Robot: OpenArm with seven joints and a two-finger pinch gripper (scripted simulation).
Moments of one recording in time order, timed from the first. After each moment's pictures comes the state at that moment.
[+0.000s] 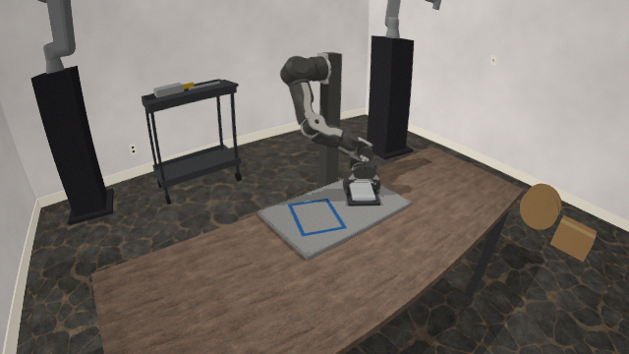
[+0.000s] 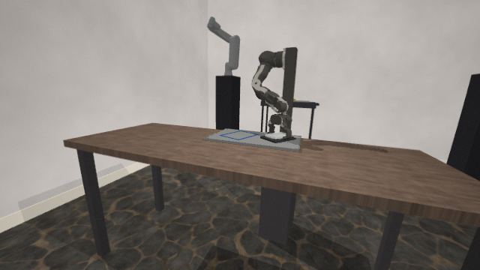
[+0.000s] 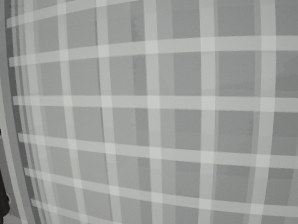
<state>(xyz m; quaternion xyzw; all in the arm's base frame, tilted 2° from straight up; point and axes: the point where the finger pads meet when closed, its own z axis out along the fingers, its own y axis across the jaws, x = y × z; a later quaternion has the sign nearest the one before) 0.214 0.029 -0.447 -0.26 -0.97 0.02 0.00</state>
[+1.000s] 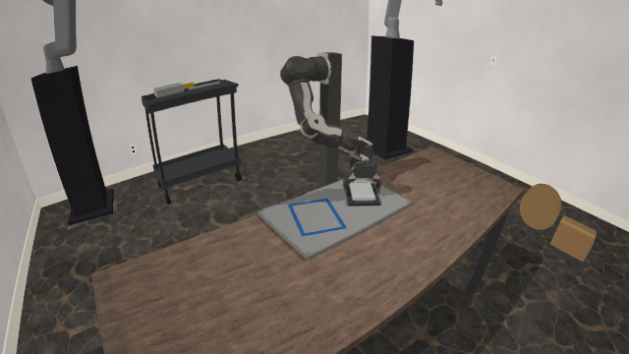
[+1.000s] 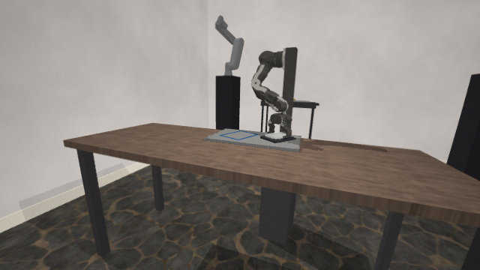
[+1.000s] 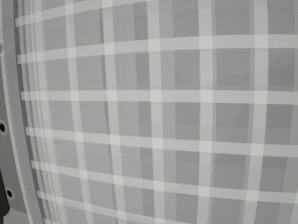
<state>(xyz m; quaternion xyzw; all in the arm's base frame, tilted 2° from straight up) 0.215 0.030 -0.443 -0.26 -0.97 0.01 0.00</state>
